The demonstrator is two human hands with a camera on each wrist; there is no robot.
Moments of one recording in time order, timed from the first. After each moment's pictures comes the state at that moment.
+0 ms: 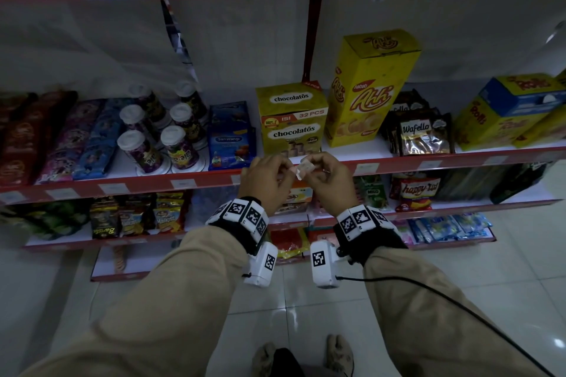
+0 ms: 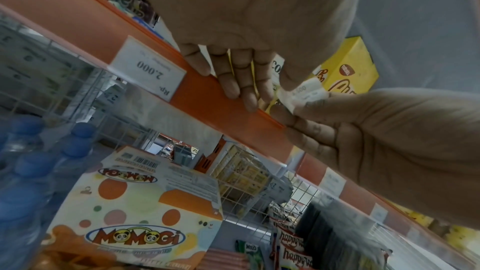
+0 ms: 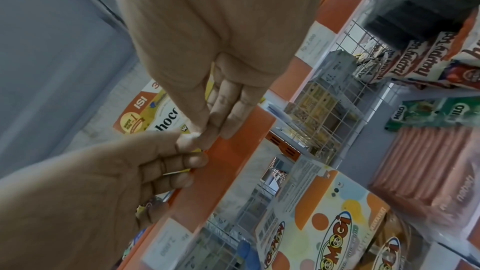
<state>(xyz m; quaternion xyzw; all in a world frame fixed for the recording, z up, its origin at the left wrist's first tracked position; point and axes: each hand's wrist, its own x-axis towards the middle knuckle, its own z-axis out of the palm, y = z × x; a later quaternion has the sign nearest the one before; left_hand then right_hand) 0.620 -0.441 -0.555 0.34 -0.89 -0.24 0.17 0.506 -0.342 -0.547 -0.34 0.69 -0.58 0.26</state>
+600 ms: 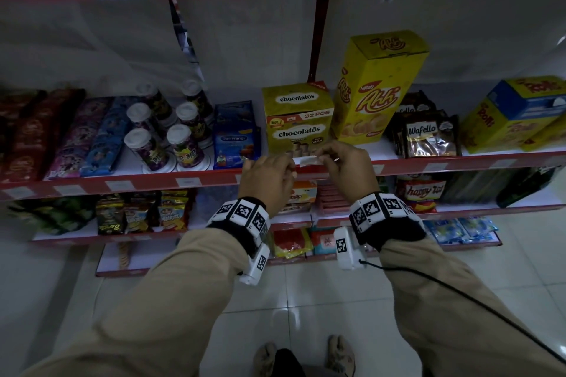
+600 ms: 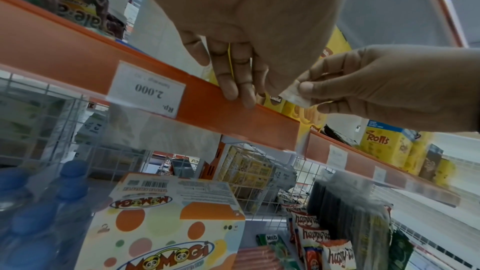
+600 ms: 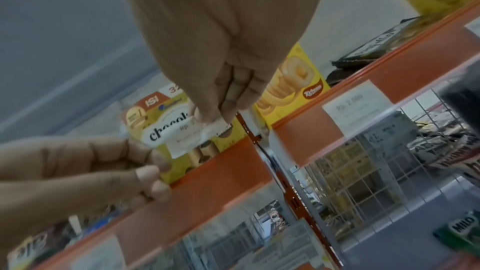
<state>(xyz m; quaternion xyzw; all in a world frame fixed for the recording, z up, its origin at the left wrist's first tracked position) 0.624 -0.442 -0.547 0.33 -0.93 -0.15 0.13 0.473 -0.344 -0.527 -0.48 0.78 -0.39 0.09</state>
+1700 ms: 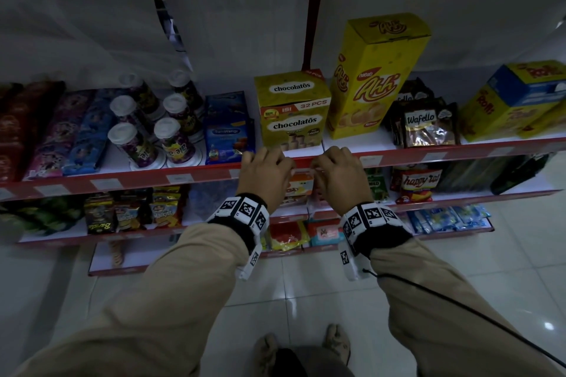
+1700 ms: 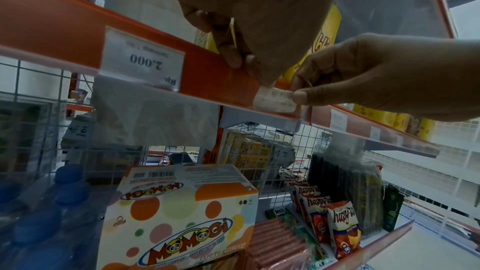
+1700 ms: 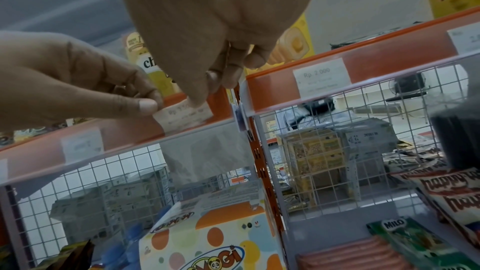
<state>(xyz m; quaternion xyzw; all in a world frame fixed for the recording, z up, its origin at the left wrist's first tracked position) 0.620 -0.446 -0.562 0.27 -0.96 -0.01 0.09 0.486 -0.334 -0.557 -0.55 0.82 -0.13 -0.01</state>
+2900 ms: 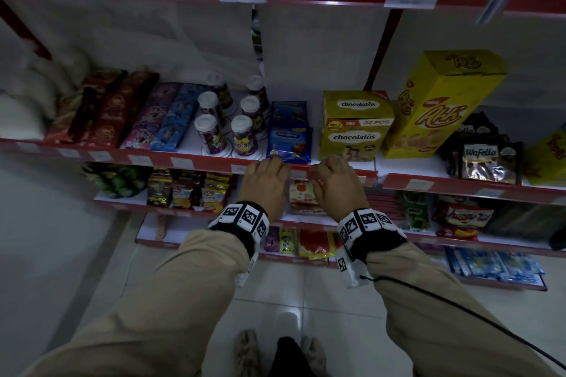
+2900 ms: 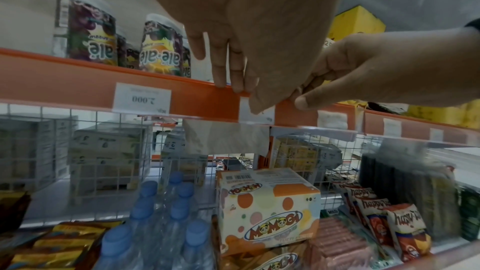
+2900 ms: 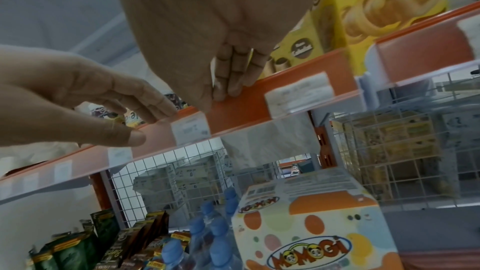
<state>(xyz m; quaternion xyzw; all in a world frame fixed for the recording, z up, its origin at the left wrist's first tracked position) 0.709 -0.465 -0.541 0.36 -0.93 0.01 0.00 0.553 -0.385 -0.542 -0.63 0.77 -0.11 0.06</state>
